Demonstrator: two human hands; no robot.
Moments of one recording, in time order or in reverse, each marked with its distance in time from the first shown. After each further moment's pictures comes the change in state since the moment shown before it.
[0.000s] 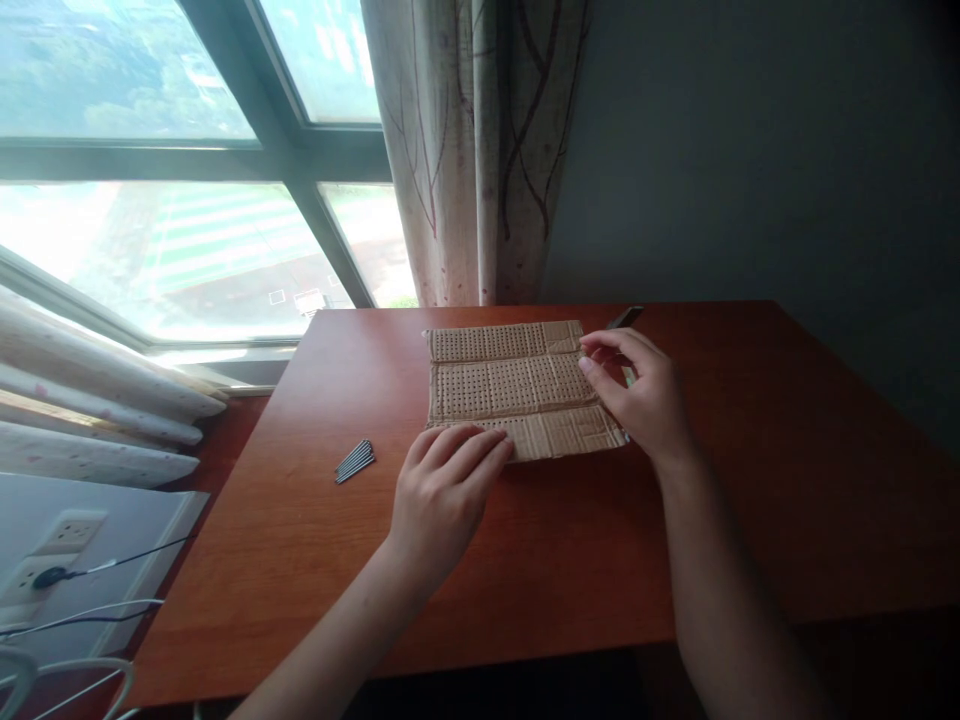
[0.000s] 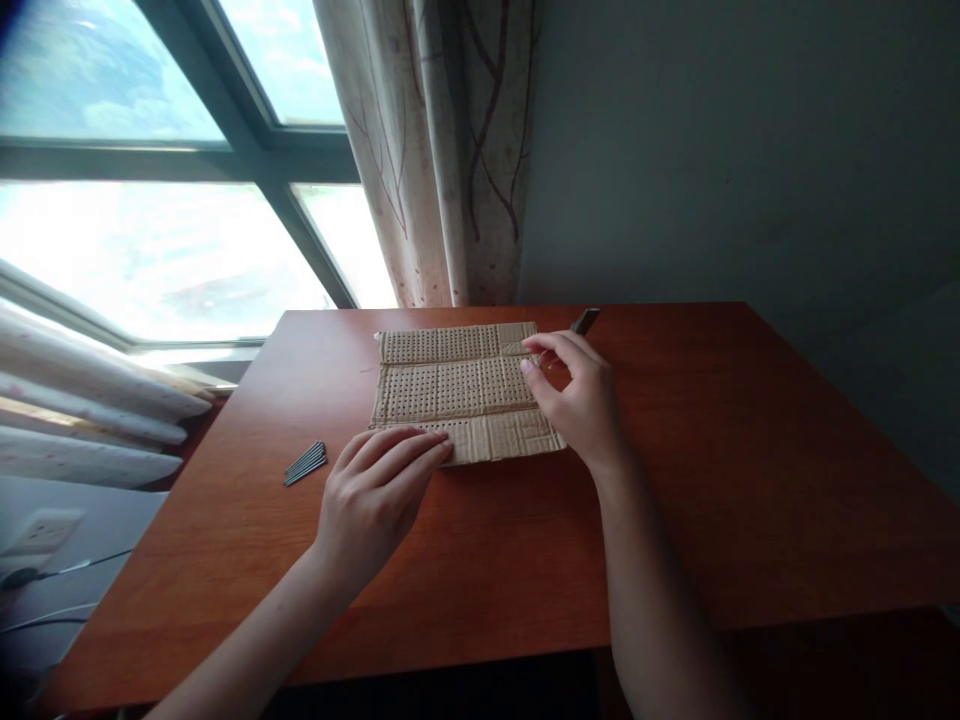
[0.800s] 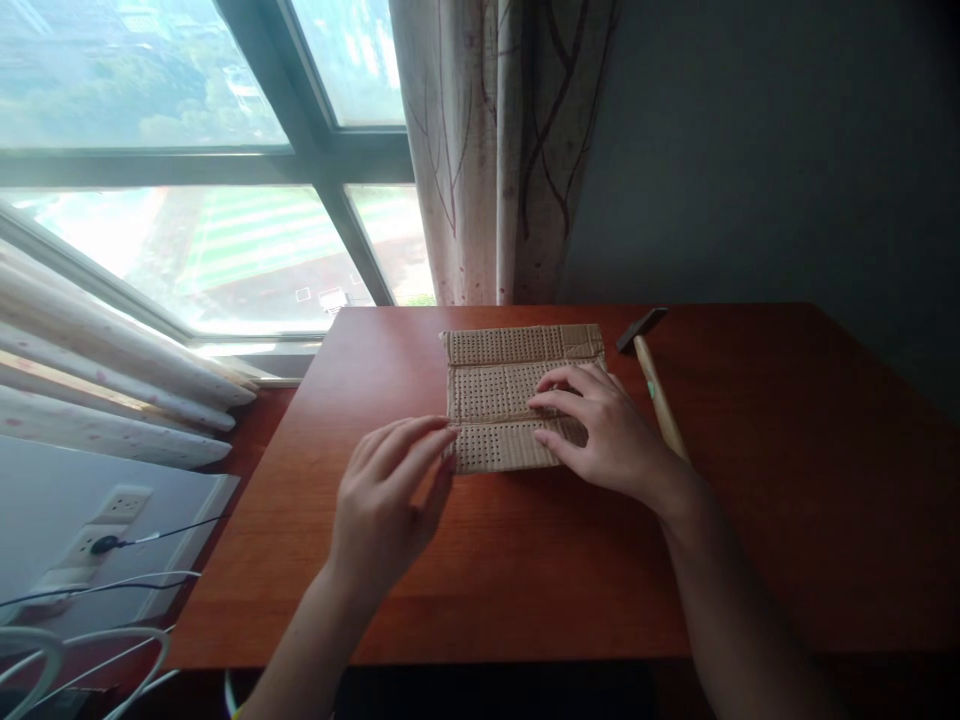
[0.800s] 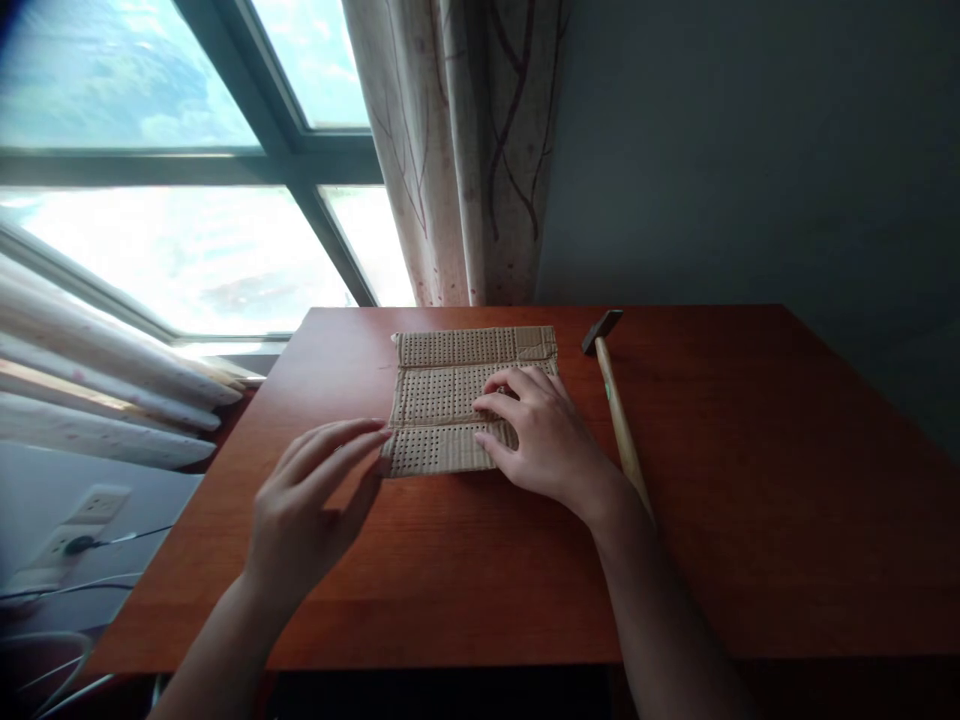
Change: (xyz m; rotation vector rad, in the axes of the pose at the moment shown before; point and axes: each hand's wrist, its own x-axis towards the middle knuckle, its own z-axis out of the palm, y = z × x) left_hand -0.021 -0.024 -0.040 -0.031 0.060 -0.216; right_hand -0.018 -0.028 0.019 -0.259 -0.437 -0.300
